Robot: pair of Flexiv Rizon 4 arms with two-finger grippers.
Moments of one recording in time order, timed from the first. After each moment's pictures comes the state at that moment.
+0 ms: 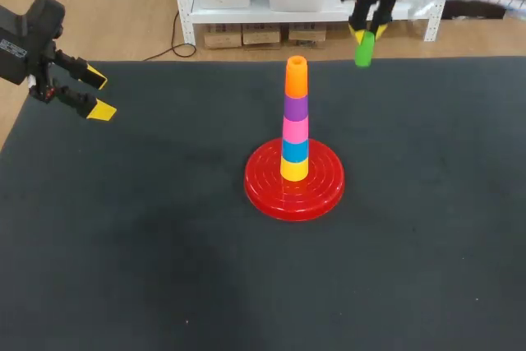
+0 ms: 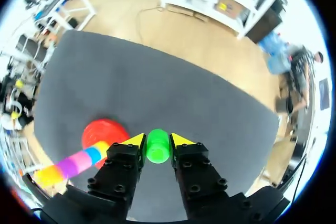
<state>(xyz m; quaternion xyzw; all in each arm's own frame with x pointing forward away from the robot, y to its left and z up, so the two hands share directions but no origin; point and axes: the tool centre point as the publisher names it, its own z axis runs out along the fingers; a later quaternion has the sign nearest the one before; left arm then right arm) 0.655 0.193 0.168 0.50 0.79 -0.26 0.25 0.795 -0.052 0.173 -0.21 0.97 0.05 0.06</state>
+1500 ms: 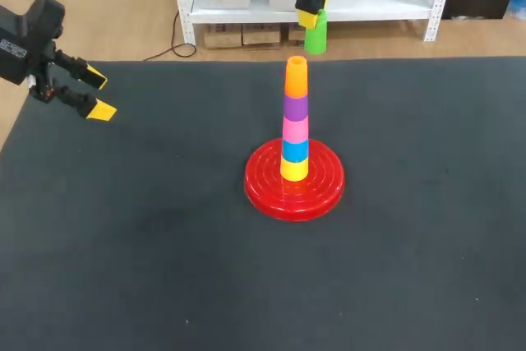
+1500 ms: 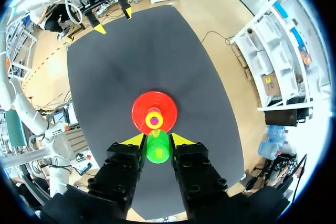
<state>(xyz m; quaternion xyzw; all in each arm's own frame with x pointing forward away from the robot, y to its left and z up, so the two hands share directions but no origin) 0.655 0.193 0.168 0.50 0.79 -0.26 0.25 0.653 0.046 0.300 -0.54 0.84 0.03 0.06</state>
